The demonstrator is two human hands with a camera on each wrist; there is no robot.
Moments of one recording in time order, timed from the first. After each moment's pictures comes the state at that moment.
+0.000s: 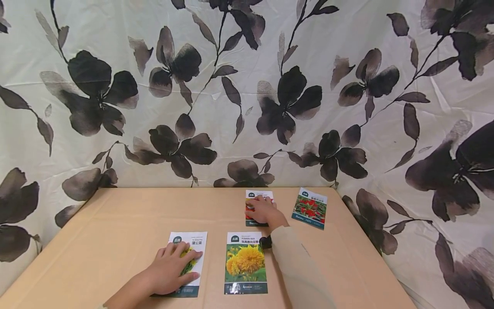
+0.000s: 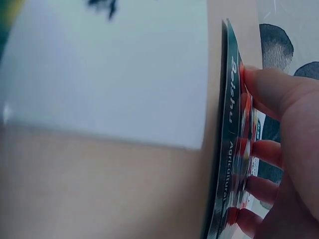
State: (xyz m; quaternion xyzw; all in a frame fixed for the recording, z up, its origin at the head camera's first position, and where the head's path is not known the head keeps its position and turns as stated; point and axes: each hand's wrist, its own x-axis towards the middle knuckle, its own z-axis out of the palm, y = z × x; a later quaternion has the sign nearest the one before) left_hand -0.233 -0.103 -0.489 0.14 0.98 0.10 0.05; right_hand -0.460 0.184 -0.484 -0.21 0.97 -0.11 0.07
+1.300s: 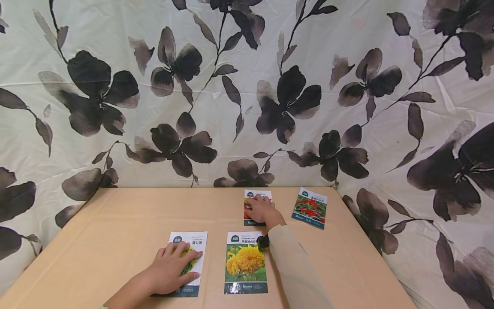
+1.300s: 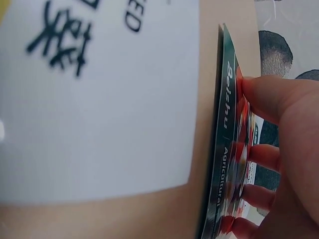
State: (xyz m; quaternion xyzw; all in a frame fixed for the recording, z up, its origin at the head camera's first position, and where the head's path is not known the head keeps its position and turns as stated) left_hand -0.233 -0.105 -0.497 0.15 0.98 0.11 0.04; right_hand -0.456 0.174 -0.479 -0.20 0.97 -0.12 0.08
